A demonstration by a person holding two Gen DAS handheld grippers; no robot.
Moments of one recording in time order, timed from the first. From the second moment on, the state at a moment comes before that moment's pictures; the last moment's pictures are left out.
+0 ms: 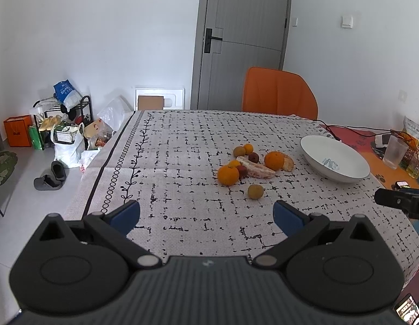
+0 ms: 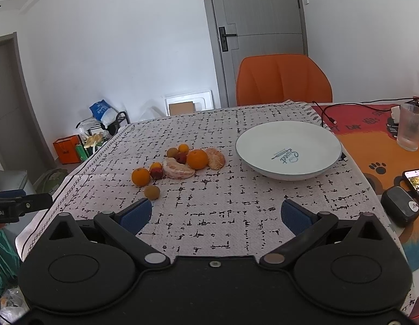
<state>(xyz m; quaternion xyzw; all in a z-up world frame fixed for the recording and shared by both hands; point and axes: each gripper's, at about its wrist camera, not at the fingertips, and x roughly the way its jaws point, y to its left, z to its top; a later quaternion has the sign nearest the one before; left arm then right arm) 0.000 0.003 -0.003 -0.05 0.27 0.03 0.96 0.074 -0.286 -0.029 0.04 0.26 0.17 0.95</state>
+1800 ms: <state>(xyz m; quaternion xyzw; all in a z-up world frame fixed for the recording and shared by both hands) 0.106 -0.037 -0.061 -0.07 0.29 -0.03 0.95 0.153 -0.275 -0.082 0.05 0.28 0.25 0.92</state>
